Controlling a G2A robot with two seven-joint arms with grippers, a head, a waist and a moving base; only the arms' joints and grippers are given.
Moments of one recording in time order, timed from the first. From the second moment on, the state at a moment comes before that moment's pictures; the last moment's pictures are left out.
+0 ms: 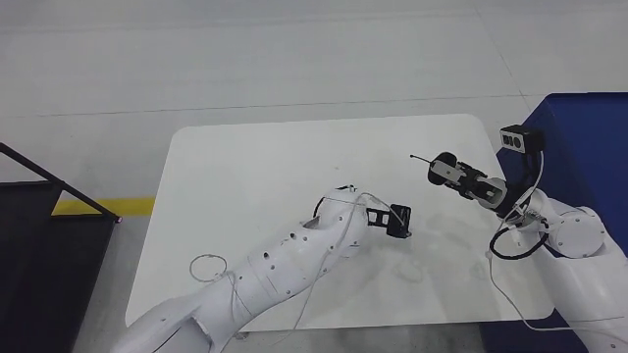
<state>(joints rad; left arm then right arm) 0.66 -1.57 -0.52 -1.33 1.53 -0.76 -1.06 -1.29 -0.87 1.50 -1.60 0.54 -0.72 0.94</state>
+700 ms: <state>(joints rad) 0.88 -1.45 -0.88 -1.67 1.37 -0.80 -0.66 -1.29 -0.87 1.52 -1.60 0.56 -0.69 0.90</state>
